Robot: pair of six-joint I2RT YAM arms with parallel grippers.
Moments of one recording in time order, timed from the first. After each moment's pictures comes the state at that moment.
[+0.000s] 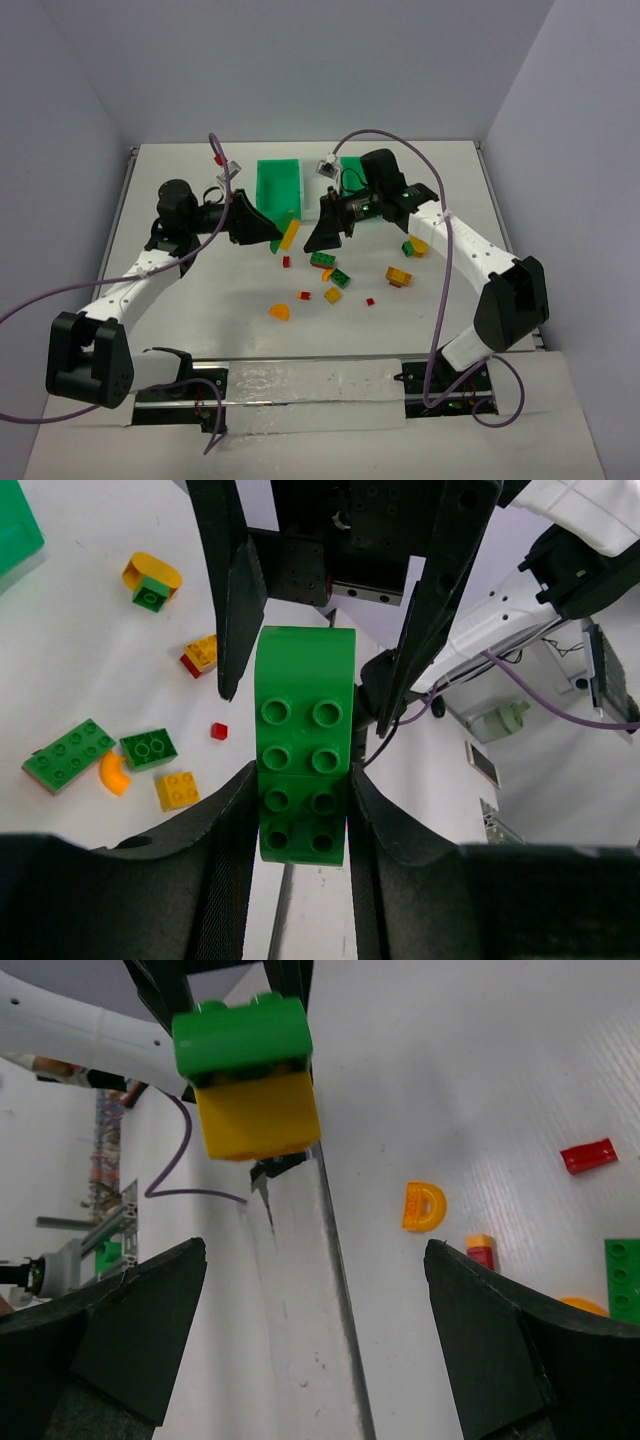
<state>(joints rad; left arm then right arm) -0.26 1.26 0.80 0.42 1.19 -0.69 0.50 1.51 1.28 -0.47 -1.02 0.13</state>
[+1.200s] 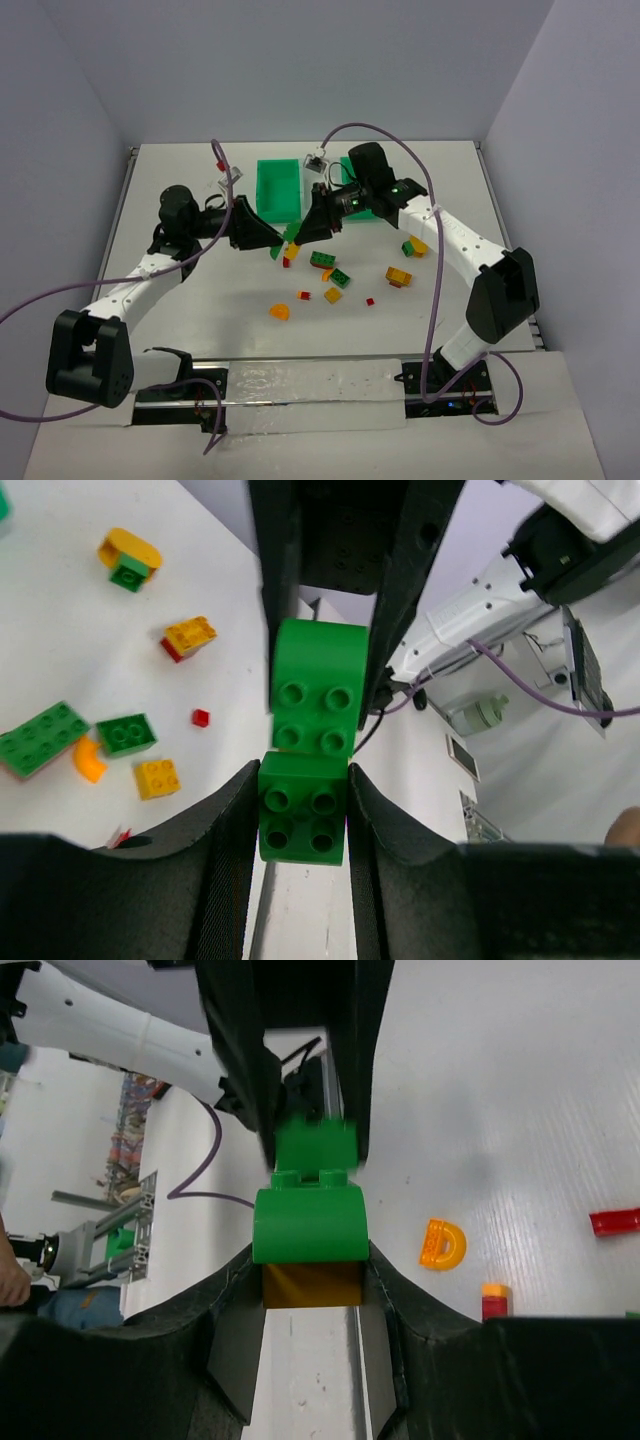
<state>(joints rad) -0.27 1.26 0.74 0.52 1.21 -0.77 0.55 1.59 1.37 -0.39 -1.10 0.17</state>
